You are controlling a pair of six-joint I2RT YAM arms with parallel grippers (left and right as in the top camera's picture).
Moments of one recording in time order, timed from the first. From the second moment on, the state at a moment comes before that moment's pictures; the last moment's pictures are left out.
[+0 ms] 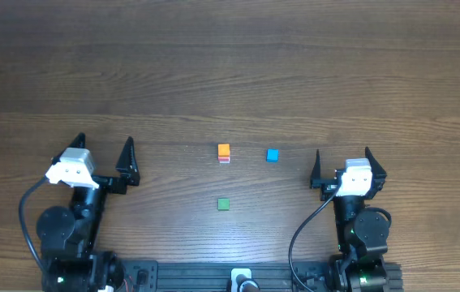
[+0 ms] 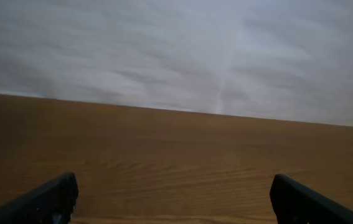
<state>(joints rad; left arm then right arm) 0.00 0.17 0.20 -0.06 0.13 -0.16 0.10 0.04 0.01 -0.06 0.11 -0.16</state>
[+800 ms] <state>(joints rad) 0.00 0.01 0.01 -0.06 0.14 -0.10 0.10 0.04 0.01 -0.06 0.11 -0.16</state>
